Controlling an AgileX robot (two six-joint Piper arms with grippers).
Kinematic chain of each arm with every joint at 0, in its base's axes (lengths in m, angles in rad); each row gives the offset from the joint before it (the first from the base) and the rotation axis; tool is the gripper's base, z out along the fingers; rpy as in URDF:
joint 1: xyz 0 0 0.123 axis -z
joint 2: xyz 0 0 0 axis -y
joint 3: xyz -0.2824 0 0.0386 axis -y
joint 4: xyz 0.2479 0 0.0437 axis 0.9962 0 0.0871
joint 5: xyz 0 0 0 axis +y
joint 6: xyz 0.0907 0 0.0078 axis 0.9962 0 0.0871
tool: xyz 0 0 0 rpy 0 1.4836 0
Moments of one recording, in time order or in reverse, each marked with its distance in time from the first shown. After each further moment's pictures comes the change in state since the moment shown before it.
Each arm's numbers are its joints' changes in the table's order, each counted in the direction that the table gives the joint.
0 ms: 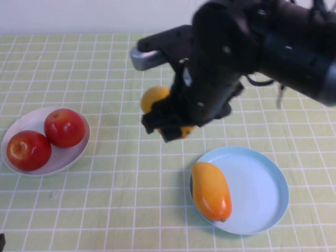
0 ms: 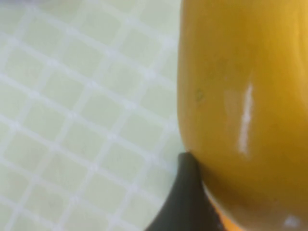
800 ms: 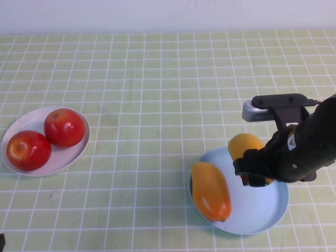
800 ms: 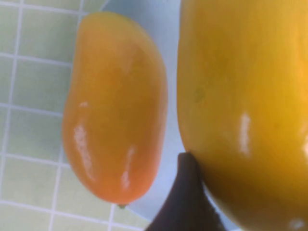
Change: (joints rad) right arm 0.240 0.331 -0.798 0.084 -0.412 0.096; left arm 0.000 0.000 0.000 0.000 0.000 0.000
